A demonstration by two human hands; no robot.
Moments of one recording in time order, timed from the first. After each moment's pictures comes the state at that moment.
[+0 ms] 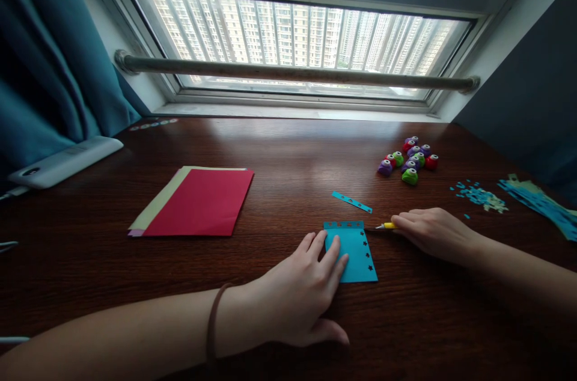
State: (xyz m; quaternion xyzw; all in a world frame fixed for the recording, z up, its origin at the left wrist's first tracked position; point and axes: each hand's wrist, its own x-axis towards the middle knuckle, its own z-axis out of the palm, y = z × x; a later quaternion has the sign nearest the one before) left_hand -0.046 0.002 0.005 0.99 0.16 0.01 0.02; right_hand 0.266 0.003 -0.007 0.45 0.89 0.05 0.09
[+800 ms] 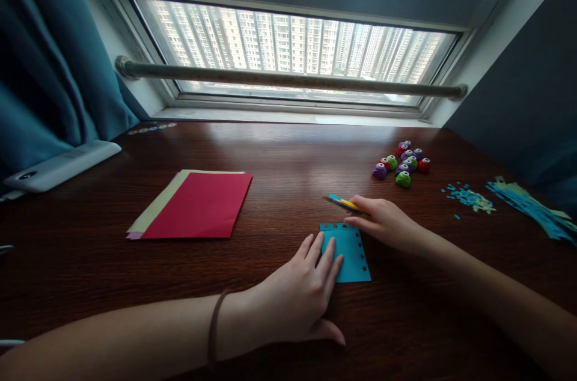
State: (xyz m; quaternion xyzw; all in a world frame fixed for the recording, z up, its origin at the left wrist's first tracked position) left_hand -0.048 -0.002 -0.010 0.99 0.16 0.03 -0.02; right_hand 0.187 0.029 0.011 0.55 0.80 -0.19 -0.13
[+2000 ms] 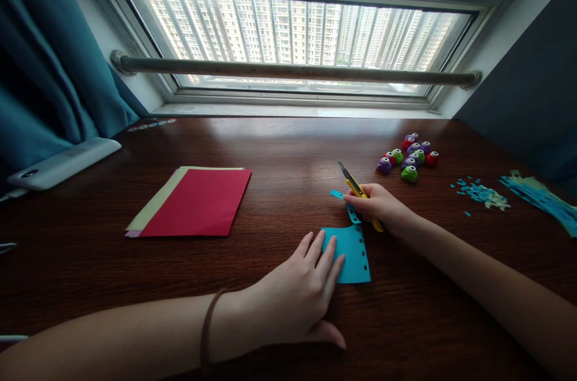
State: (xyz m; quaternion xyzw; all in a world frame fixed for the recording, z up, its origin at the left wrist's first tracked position) left_hand -0.047 -0.001 -0.003 0.99 0.14 0.01 -0.04; right_hand 0.180 0.055 -0.015 0.56 0.49 -0.57 -0.35
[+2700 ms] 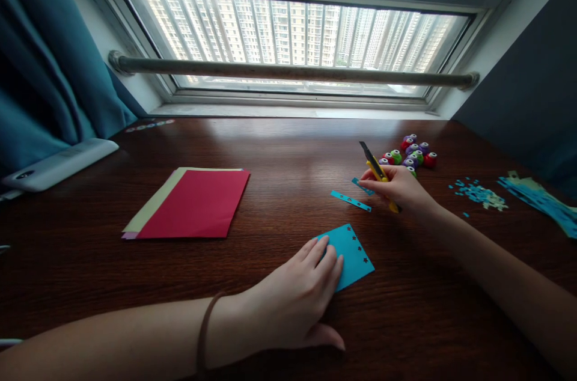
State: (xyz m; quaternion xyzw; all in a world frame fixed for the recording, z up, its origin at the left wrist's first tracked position) left_hand -0.046 -0.001 -0.006 0.99 0.15 0.04 0.00; right_hand 0.211 0.063 0.013 0.61 0.56 -0.41 -0.39
